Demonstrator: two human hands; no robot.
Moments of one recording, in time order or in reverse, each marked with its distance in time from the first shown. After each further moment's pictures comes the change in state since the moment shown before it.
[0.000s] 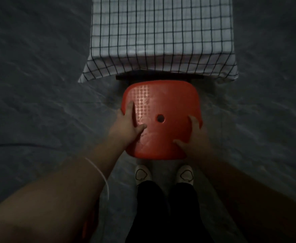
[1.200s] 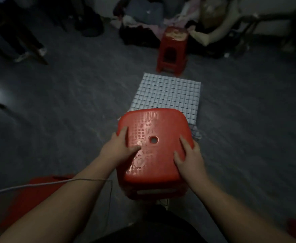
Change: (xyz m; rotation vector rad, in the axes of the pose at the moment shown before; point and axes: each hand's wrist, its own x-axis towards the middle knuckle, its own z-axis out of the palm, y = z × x) left_hand -0.408 0.159 -0.205 -0.030 0.270 -0.096; right_hand -0.324 -0.118 -0.289 0.023 0.147 -0.472
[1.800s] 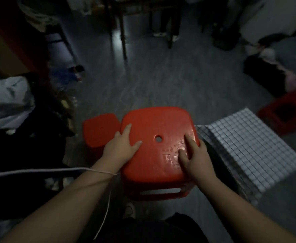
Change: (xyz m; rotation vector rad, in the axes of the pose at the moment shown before) left_hand -0.197 -0.171 -0.003 -0.251 0.433 -0.669; right_hand -0.036 -0.155 0.105 -0.171 -0.557 -0.626
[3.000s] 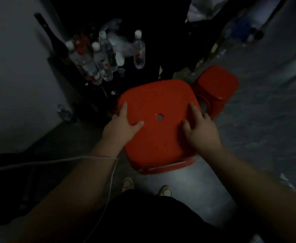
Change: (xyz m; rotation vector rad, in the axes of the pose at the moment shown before) left_hand -0.397 -0.019 0.169 -0.550 0.446 -1.140; right_hand -0.133 -0.001 0.084 -0.356 -0.726 -0.961
